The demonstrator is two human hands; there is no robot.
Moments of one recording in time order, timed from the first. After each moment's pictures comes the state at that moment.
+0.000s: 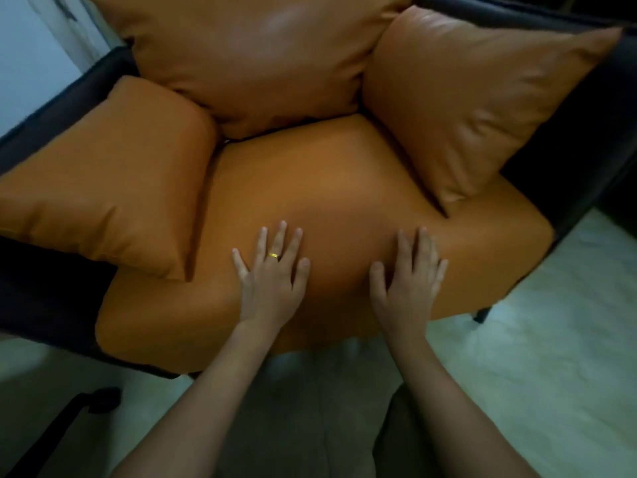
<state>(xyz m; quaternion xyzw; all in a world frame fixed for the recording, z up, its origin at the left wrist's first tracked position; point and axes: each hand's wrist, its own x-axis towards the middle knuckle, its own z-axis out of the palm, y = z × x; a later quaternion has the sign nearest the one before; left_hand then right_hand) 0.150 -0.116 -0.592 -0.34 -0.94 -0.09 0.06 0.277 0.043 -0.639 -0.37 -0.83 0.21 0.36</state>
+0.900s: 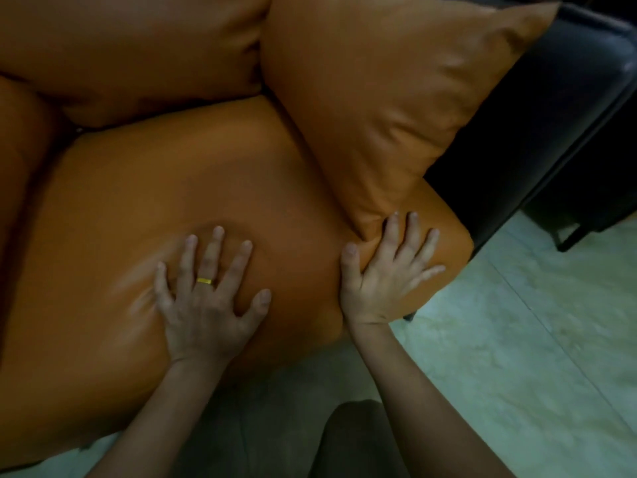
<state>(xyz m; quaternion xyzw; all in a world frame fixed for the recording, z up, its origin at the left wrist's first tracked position) 0.154 -0.032 -0.623 -0.38 -0.89 -0.10 0.23 0.260 0.157 -0.648 -0.49 -0.75 0.15 0.42</state>
